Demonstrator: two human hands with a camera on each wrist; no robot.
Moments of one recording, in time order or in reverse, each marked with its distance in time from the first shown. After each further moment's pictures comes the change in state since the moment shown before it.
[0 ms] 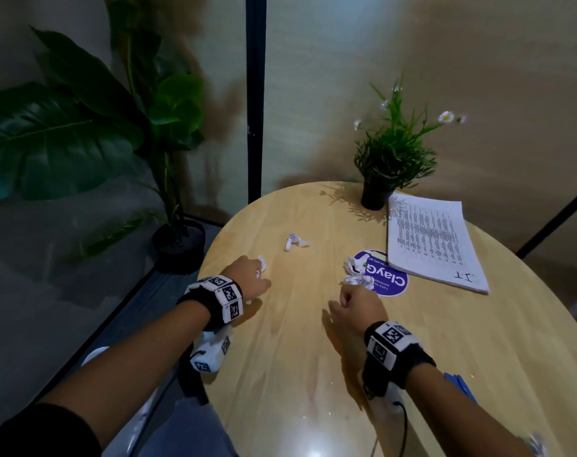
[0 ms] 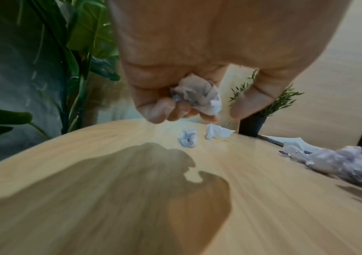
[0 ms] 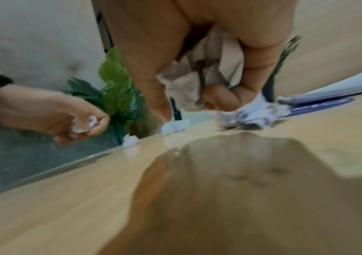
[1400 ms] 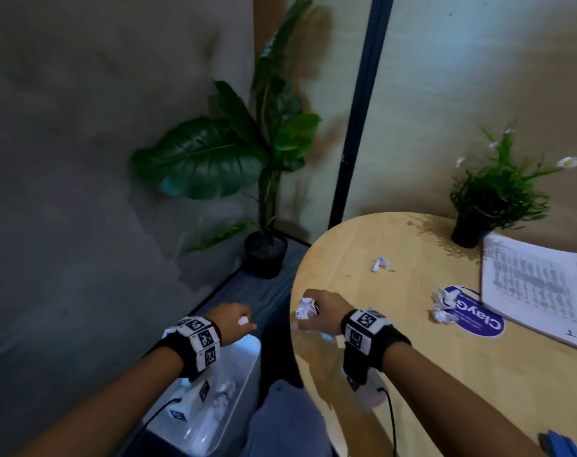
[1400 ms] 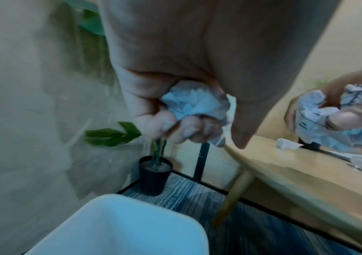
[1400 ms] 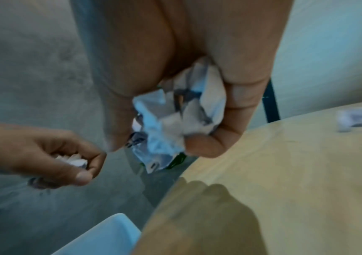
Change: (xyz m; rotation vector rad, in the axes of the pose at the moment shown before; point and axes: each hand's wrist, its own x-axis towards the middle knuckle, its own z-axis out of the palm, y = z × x) left_hand -0.153 -0.153 -0.010 -0.049 -0.036 -0.213; right_hand -0.040 -0.183 0.051 -0.076 -0.545 -0.472
